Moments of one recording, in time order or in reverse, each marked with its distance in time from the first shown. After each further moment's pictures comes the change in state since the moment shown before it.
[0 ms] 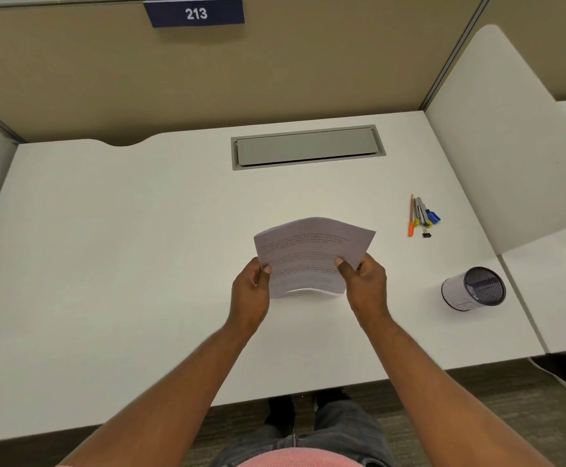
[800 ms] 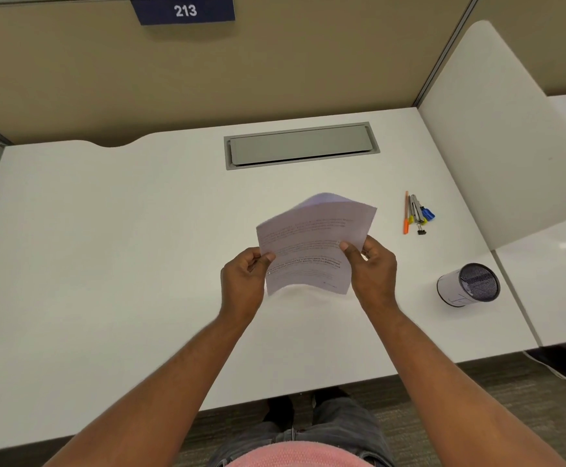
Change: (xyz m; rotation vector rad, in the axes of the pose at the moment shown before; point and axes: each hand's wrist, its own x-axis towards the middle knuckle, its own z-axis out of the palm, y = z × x) left_hand 0.013 0.026 -0.002 -0.087 0.070 0.017; right_hand 0.014 -0.019 -0.009 -0.015 0.069 -0.085
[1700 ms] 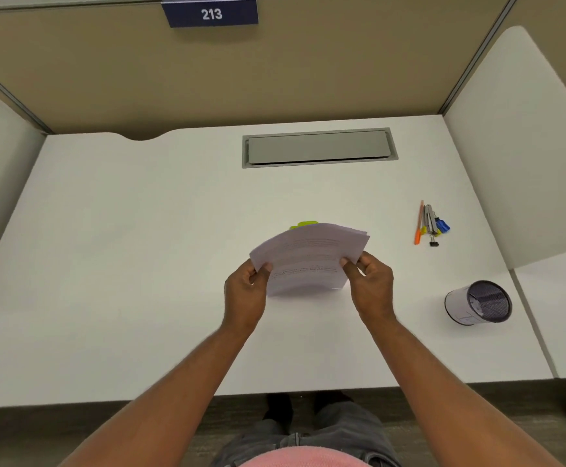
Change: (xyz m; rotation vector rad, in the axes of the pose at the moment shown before) left_hand -0.031 -0.004 0.014 0.094 0.115 0.008; right_hand 0.004 0.027 -0.013 0.068 -0.140 0.035
